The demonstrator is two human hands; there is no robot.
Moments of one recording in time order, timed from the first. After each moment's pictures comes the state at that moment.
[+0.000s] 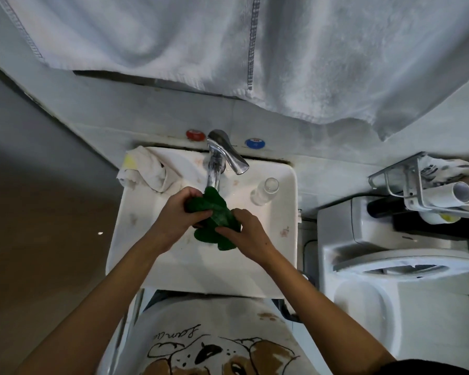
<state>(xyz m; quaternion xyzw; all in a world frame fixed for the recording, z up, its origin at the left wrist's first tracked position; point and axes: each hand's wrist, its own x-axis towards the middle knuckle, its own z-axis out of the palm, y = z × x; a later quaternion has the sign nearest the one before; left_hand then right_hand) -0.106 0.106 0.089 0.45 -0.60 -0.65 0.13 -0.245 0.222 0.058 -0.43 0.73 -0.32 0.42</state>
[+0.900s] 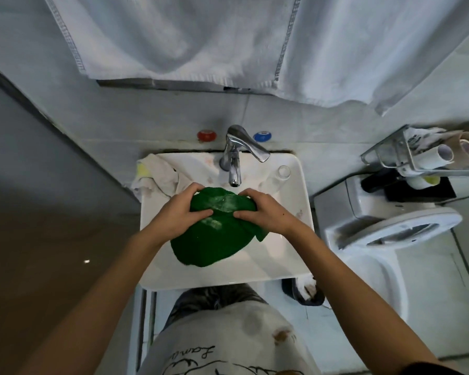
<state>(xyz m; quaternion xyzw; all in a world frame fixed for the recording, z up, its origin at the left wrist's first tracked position) -0.042 0.053 0.080 0.32 -0.79 -0.52 0.01 -0.221 0.193 0.084 -0.44 0.76 -0.24 0.42</state>
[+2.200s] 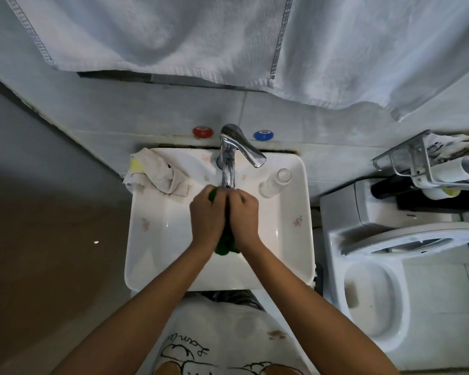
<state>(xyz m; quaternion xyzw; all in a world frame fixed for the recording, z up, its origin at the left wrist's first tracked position) -0.133 0.124 0.079 0.55 -0.63 -0.50 0.21 -0.178 0.161 0.064 -0.10 0.75 -0.56 0.34</state>
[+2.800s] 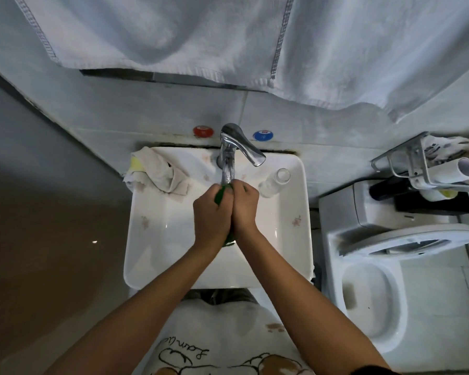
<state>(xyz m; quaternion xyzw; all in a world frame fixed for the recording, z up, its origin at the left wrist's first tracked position) -0.131 0.130 0.087 0.52 -0.63 -0.51 0.27 -0.183 0.148 0.072 -0.04 0.73 -0.59 0.35</state>
